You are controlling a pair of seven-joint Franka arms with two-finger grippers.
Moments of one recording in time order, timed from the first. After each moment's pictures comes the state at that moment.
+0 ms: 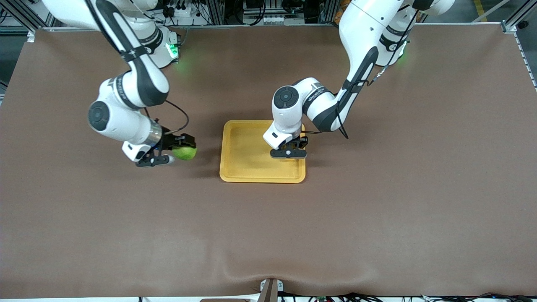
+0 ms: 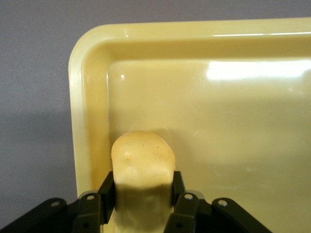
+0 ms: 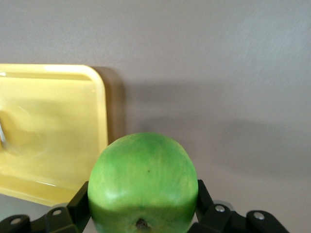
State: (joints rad) left arm -0.67 0.64 -0.11 -1.73 0.26 2.37 -0.90; right arm -0.02 0.24 0.36 -2.12 0.29 2.29 0.16
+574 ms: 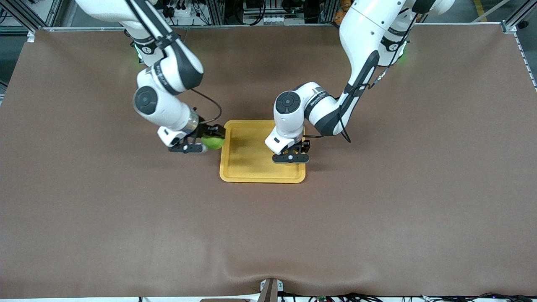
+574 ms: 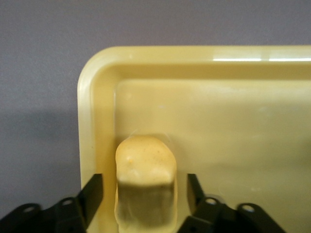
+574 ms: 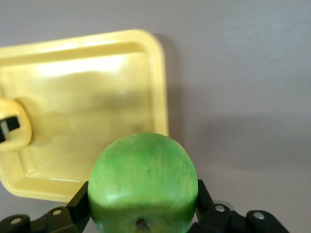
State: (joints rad) left arm -0.67 0.66 -0.09 -1.69 0.26 2.37 -0.90; right arm 0.19 0.25 0.36 -2.13 0.26 2.40 0.39
